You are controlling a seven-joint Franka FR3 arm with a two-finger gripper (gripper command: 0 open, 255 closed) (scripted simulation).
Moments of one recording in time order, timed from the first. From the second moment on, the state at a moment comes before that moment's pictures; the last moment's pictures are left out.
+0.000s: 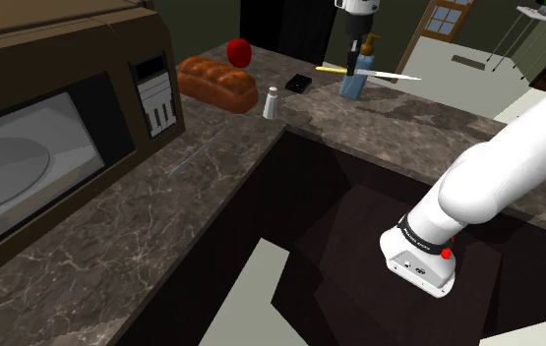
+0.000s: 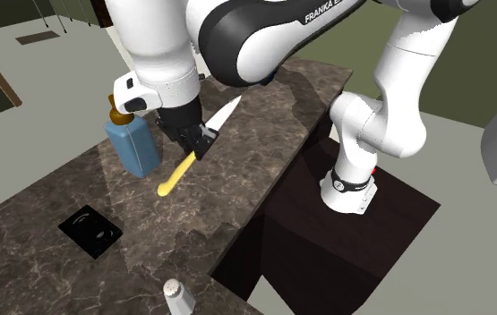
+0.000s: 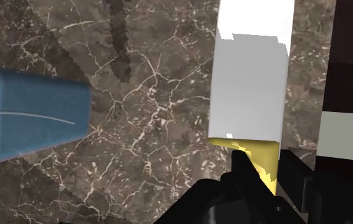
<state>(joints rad) -0.02 -0.18 -0.24 -2.02 -0.21 1.75 -0.66</state>
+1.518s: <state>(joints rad) -0.06 -0.37 -0.27 -1.98 -0.26 1.54 -0.75</state>
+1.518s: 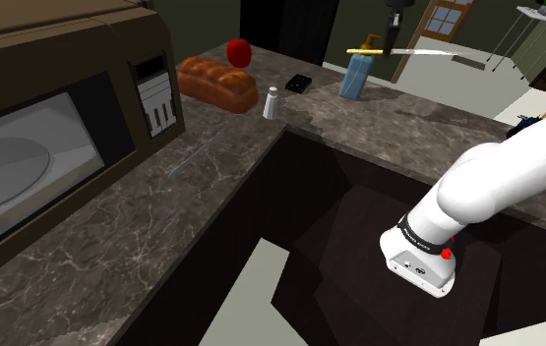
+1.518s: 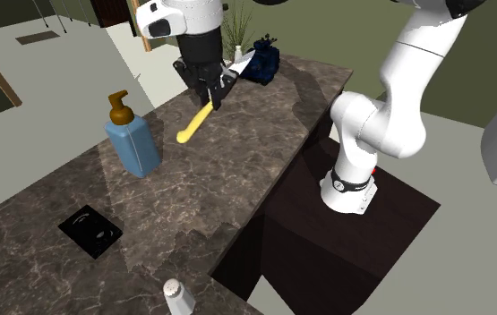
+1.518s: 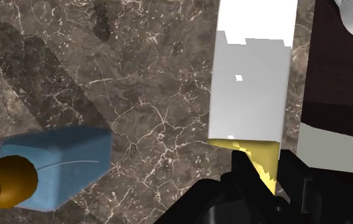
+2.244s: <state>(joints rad) -0.16 -0.66 -0.36 -2.18 -0.39 1.50 -0.91</state>
